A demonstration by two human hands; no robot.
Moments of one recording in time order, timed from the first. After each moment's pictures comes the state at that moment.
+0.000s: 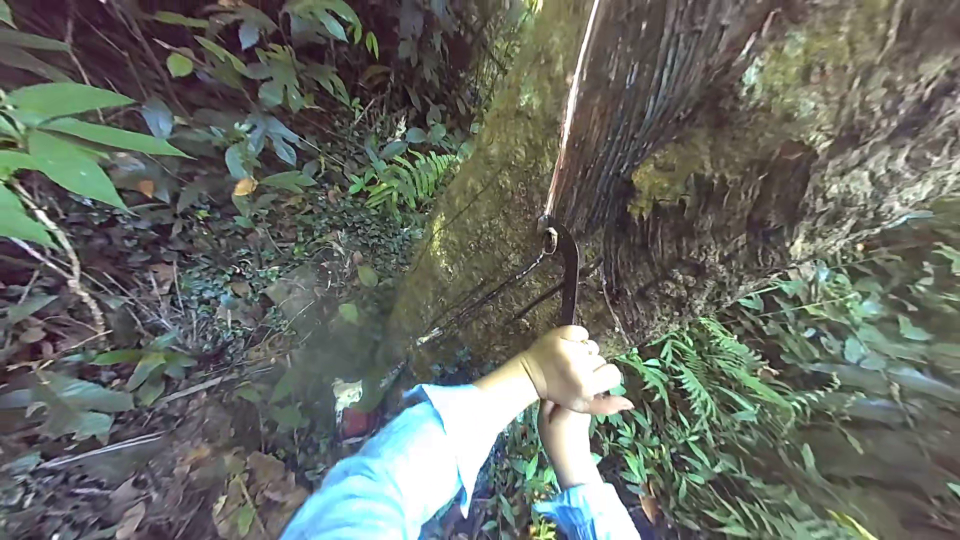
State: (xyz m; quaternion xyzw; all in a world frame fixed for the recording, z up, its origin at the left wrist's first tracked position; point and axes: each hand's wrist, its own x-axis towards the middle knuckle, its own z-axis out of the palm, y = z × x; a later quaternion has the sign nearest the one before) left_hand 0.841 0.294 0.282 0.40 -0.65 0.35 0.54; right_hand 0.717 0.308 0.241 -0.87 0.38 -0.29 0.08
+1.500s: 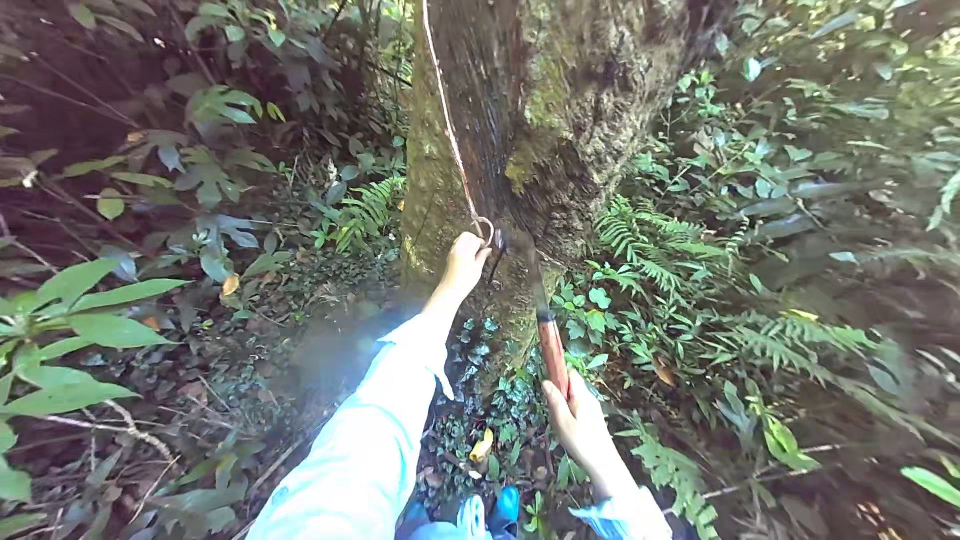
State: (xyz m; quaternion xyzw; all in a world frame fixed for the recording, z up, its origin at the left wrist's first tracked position) left_hand 0.946 0.339 0.332 0.61 -0.61 -0.08 0.50; right_hand 0.676 0.478 0.350 -0.71 0.55 -0.23 0.38
